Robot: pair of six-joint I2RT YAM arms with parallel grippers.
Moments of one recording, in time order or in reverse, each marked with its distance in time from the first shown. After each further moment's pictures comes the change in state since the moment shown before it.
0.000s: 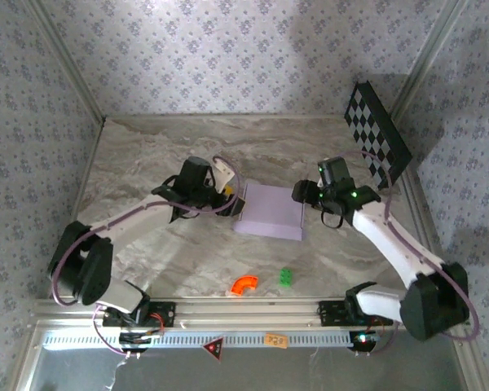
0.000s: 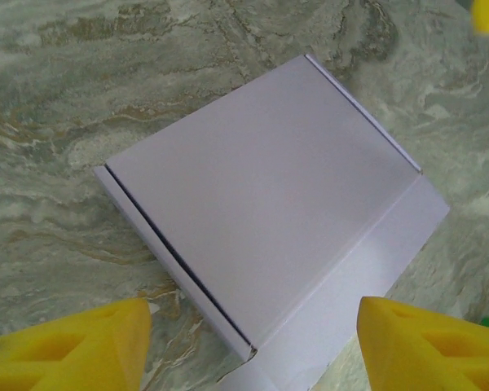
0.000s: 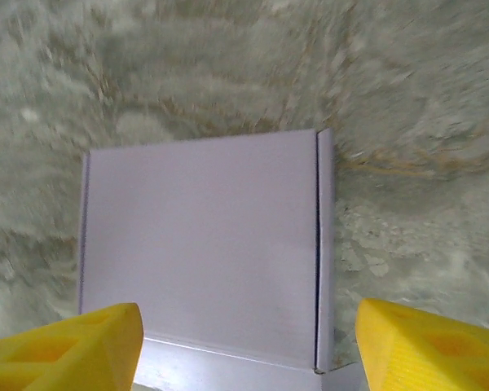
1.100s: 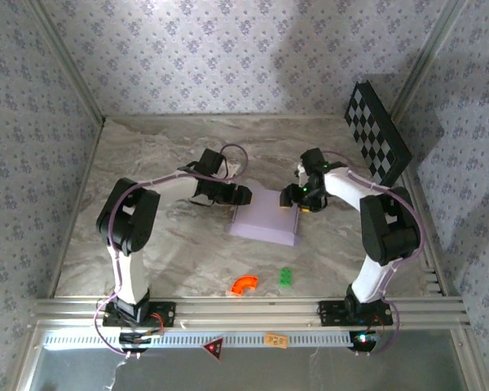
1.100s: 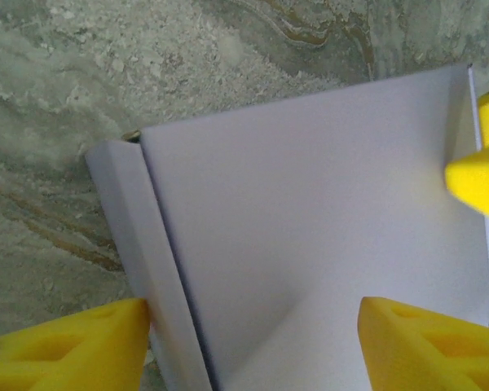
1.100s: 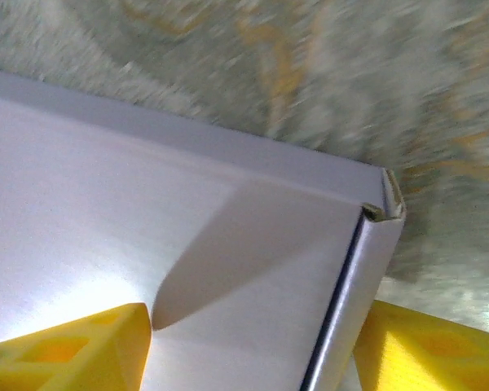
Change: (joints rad) left arm 0.074 0.441 0.265 -0.125 0.144 -0.275; right arm -0.023 0.505 0.192 -0.069 -0.212 -0.198
